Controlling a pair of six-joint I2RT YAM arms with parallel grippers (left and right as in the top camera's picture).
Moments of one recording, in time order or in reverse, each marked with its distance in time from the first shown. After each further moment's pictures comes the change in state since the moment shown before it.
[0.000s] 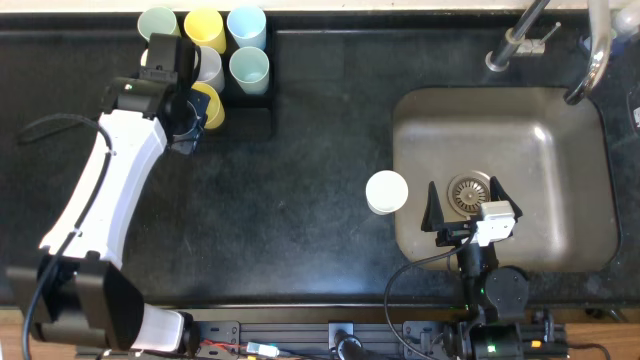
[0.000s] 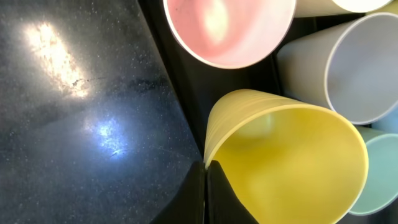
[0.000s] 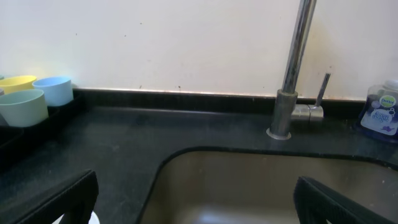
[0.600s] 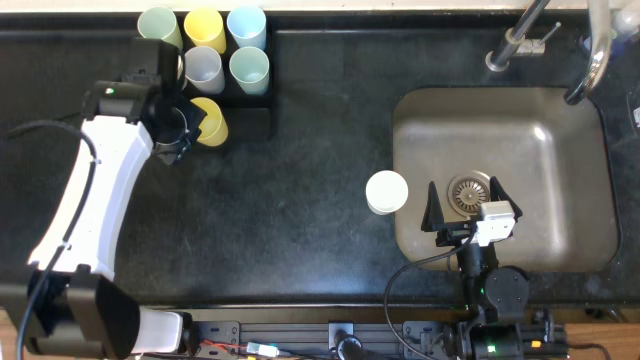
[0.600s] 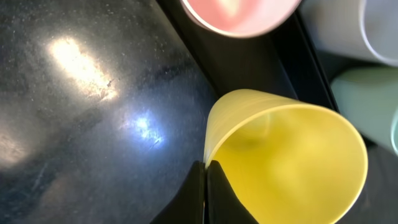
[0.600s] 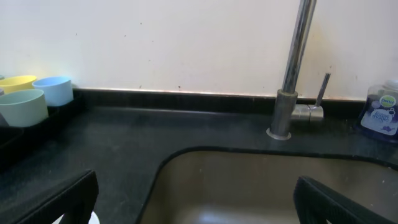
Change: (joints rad) left arm 0.038 -0.045 0.000 -0.096 0.080 0.252; right arm 0.000 0.000 0.000 -0.001 0.000 0.000
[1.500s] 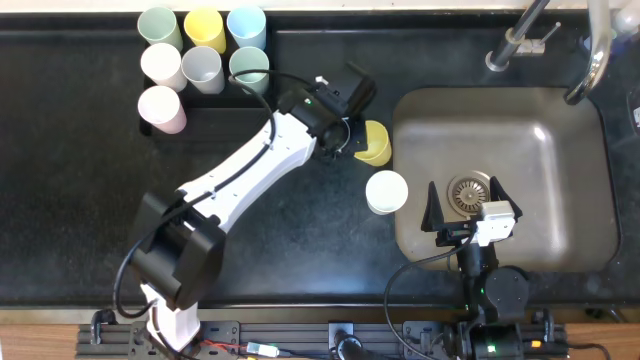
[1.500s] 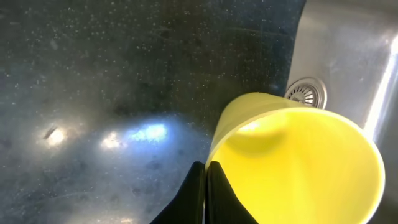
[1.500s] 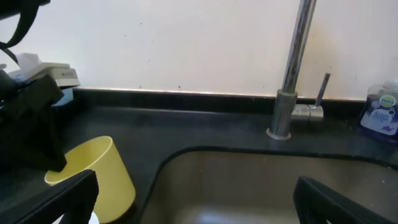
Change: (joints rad) left arm -0.577 0.360 0.216 0.251 0.163 0.329; right arm 0.000 0.000 0.000 0.000 0.000 0.000
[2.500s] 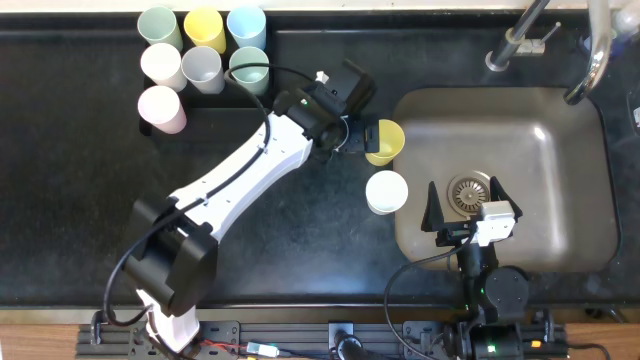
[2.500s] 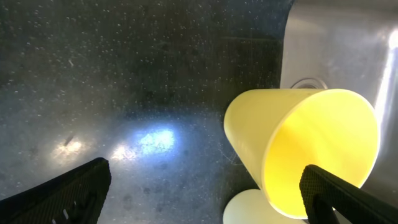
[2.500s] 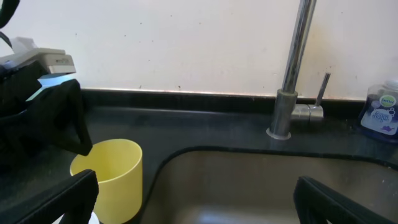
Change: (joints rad) left arm -0.018 -0.027 -0.002 0.004 -0.029 0.068; right arm 0.000 0.000 0.000 0.000 0.000 0.000
